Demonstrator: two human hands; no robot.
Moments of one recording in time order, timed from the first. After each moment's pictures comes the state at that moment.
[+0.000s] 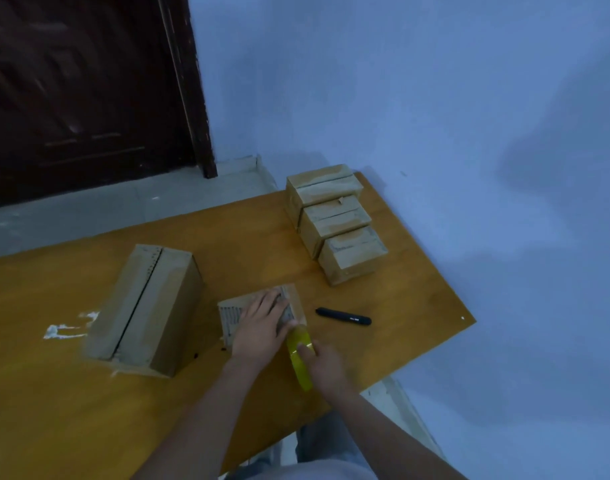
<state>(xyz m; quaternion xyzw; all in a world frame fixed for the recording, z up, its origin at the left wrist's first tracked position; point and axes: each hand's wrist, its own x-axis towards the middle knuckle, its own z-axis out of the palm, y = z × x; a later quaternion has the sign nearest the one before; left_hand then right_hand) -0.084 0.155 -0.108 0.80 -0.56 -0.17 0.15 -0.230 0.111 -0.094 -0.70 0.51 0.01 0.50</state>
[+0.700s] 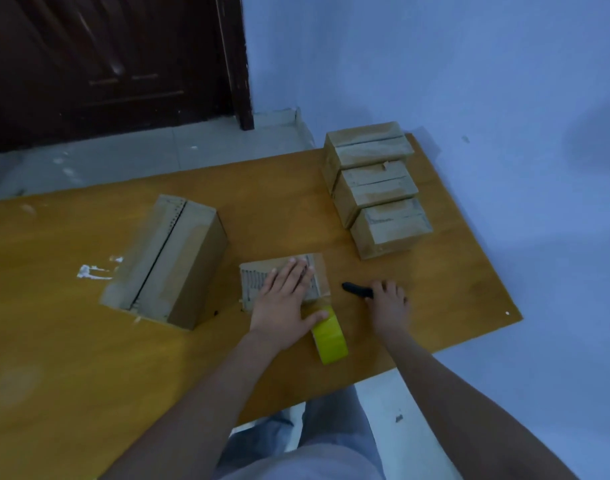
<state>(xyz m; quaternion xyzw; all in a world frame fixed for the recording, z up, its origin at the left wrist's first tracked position) -0.097 0.160 -0.108 0.82 -0.55 -0.15 0.04 -0.257 0.011 -0.146 -0.85 0.51 0.13 0.09</state>
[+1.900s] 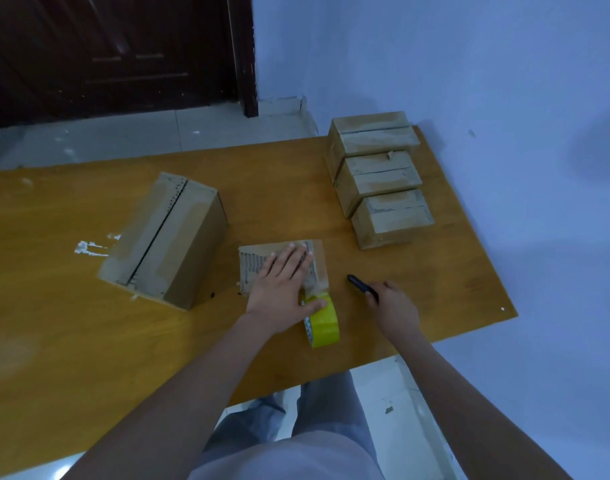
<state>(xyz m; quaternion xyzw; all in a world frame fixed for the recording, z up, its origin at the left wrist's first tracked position) -0.099 0.161 -0.106 0.82 -0.56 -0.14 0.03 -0.277 0.017 -0.118 -0.87 0.45 0.09 0.16</state>
